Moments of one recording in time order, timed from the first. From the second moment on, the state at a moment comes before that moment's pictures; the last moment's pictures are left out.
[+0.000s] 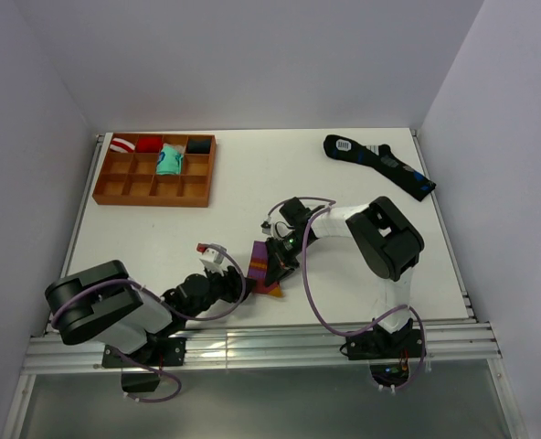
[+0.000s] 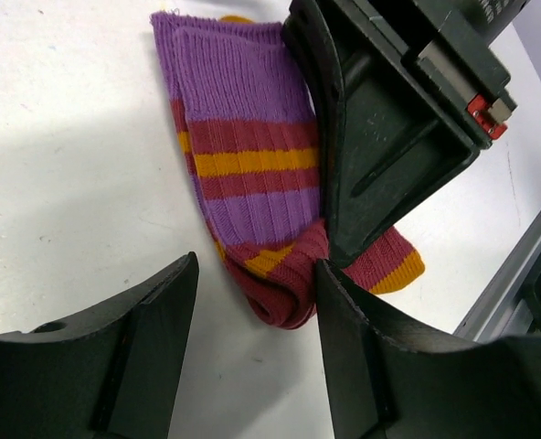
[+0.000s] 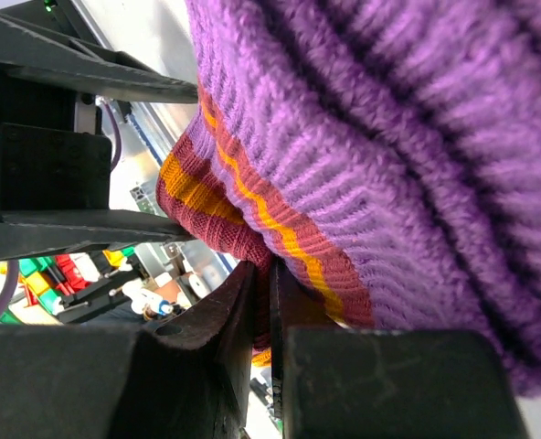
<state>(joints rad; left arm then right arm) -1.00 1.47 0.05 1.13 -0.20 -0.67 0.61 1.93 1.01 -0.44 -0.92 0.33</state>
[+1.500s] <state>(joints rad) -0.99 1.26 0.29 0.33 -0.06 -1.03 0.62 1.46 0.64 0.03 -0.55 0.40</state>
